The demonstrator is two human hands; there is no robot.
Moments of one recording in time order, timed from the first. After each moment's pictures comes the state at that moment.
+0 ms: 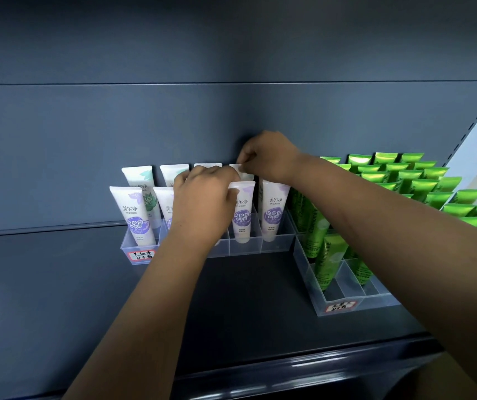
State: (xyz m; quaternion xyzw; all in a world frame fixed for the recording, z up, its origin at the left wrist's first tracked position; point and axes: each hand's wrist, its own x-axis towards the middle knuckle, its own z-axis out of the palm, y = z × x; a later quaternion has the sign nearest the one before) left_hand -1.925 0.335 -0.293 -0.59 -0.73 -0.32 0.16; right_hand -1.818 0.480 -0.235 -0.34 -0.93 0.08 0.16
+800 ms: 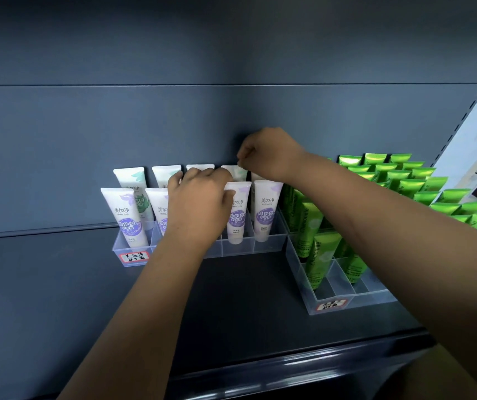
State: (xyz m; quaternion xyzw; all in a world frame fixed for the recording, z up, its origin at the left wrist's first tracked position) left_hand -1.920 0.337 -0.295 -0.59 -0.74 -0.28 0.17; right_hand -1.805 0.477 -0.226 -0.37 -0.91 0.06 0.17
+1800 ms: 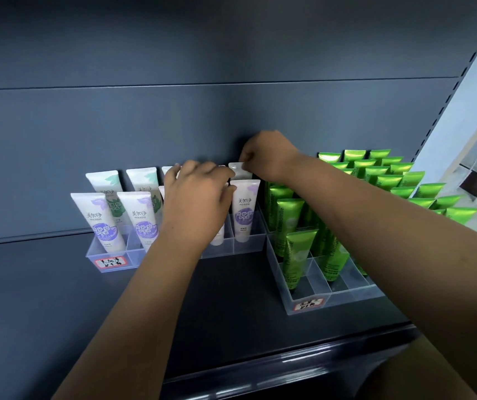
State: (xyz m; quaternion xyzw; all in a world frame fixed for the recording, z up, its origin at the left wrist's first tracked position) left_hand -1.888 0.349 -0.288 -0.62 -0.69 -0.31 0.21; right_hand -1.770 0.496 -0.232 -0.40 -0.91 0.01 0.14
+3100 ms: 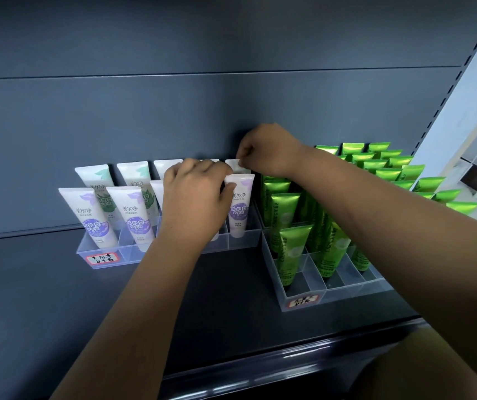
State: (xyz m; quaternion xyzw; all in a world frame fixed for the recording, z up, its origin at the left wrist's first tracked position) left_hand -1.881 0.359 -0.300 -0.62 -0.68 -0.32 0.22; right_hand -1.757 0.498 -0.231 -0.36 -0.92 0.03 0.14
